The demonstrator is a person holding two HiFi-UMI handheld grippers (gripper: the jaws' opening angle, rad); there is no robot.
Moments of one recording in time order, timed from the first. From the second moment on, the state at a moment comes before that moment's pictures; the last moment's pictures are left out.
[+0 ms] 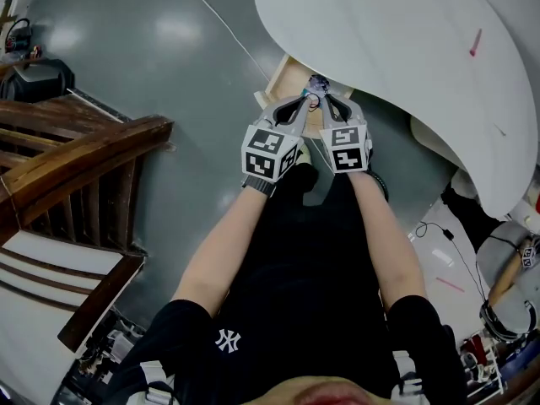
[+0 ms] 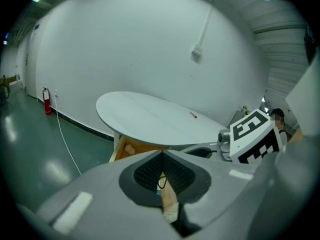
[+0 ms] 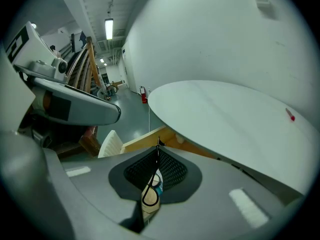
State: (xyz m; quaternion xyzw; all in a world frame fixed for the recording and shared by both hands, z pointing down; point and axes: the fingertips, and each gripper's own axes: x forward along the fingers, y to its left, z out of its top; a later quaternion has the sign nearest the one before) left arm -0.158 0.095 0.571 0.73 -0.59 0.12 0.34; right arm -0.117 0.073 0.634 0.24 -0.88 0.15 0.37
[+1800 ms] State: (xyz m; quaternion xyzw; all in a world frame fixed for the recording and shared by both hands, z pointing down) left arm -0.109 0.069 0.477 0.78 -0.54 0.11 0.30; right arm -0.066 0.061 0.519 0.30 -0.89 0.16 0.31
